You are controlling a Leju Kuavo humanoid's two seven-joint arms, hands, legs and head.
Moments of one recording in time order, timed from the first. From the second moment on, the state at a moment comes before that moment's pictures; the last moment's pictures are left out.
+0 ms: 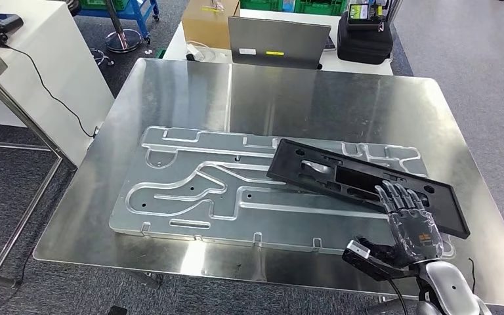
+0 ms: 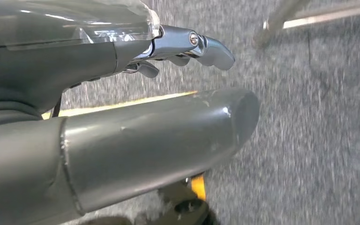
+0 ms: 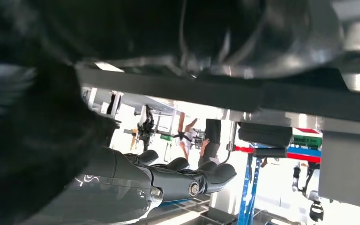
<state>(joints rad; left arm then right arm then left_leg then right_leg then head) -0.09 -0.09 0.60 -0.31 -0.76 0.01 -0.49 0.17 -0.41 0.02 -1.76 1.14 -0.20 0.09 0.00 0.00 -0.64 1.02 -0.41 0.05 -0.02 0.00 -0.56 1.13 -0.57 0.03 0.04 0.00</state>
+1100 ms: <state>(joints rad) -0.08 -0.10 0.62 -0.31 -0.75 0.01 -0.49 0.30 -0.32 0.15 -1.85 1.38 -0.42 0.15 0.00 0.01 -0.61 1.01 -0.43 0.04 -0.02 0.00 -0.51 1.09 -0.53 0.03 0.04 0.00</state>
